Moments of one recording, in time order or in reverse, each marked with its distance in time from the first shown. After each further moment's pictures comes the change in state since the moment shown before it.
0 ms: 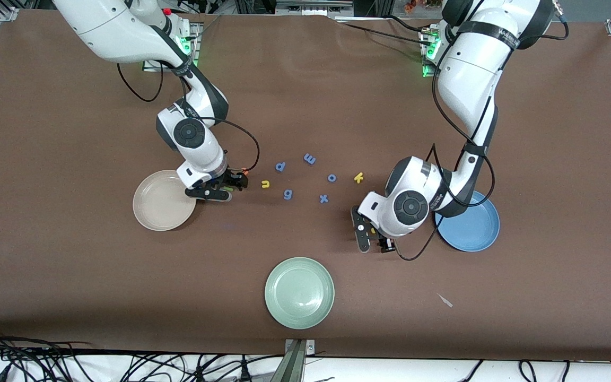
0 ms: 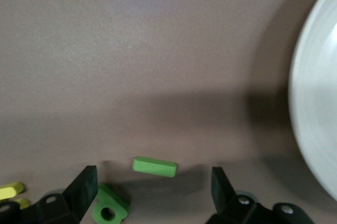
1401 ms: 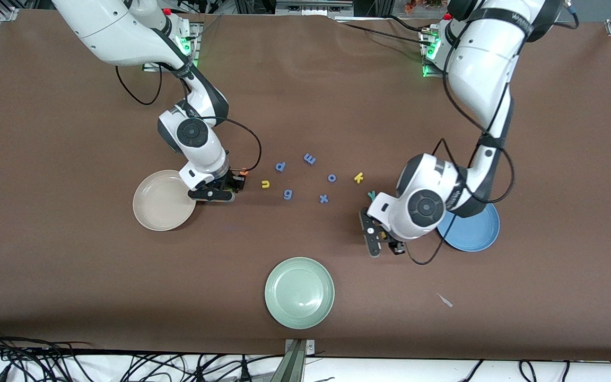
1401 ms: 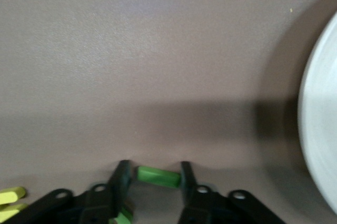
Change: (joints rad) left arm 0.029 -0.084 0.039 0.045 0.000 -0.139 0.005; right arm 0.000 0.008 0.003 0.013 -0.052 0.015 0.002
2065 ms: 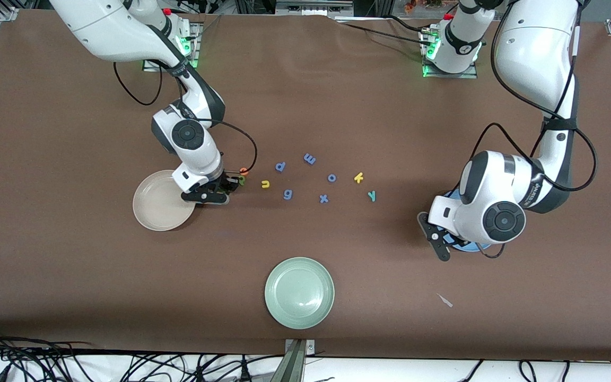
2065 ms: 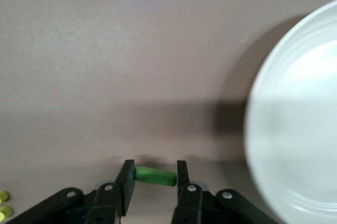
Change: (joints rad) left arm 0.093 -0.123 0.078 -0.098 0.008 -0.233 -0.080; right arm -0.013 -0.051 -0.012 0.036 0.000 -0.131 -0.068
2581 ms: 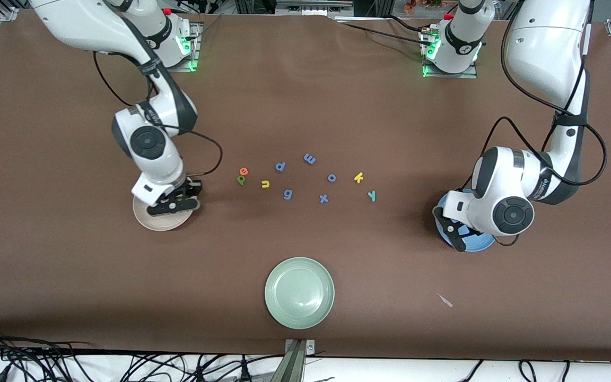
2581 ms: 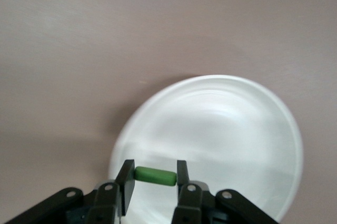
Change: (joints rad) left arm 0.038 -0.055 0.014 -0.186 0.053 0.118 -0.017; right arm -0.048 -0.067 -0.114 0.020 0.010 -0.093 -0.452
